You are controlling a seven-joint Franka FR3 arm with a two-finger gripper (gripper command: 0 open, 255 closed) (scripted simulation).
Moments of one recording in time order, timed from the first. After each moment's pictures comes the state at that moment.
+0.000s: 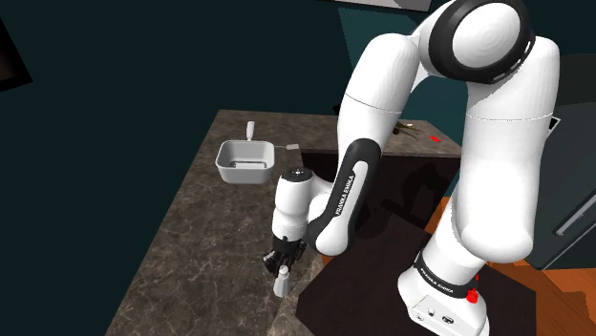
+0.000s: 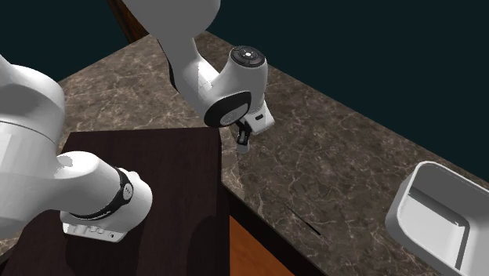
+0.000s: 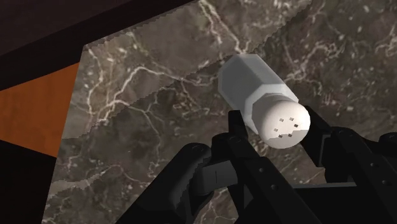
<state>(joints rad) 0.19 0.32 0.29 -2.70 -0.16 3.03 0.89</state>
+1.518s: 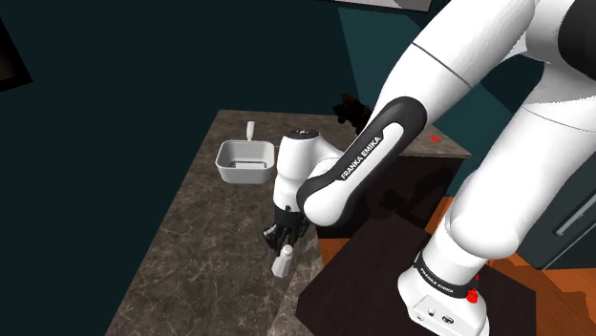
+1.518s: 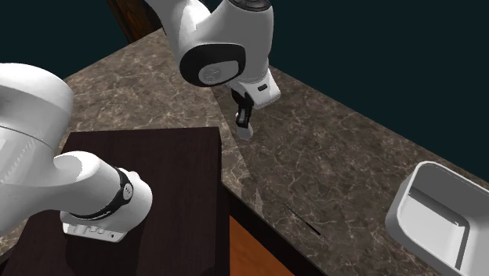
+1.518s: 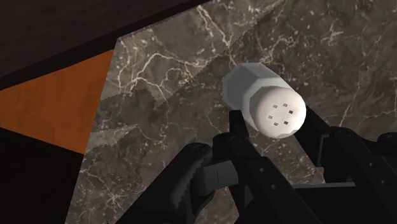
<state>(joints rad) 0.02 -0.05 0.55 -2.73 0.23 2.72 0.62</state>
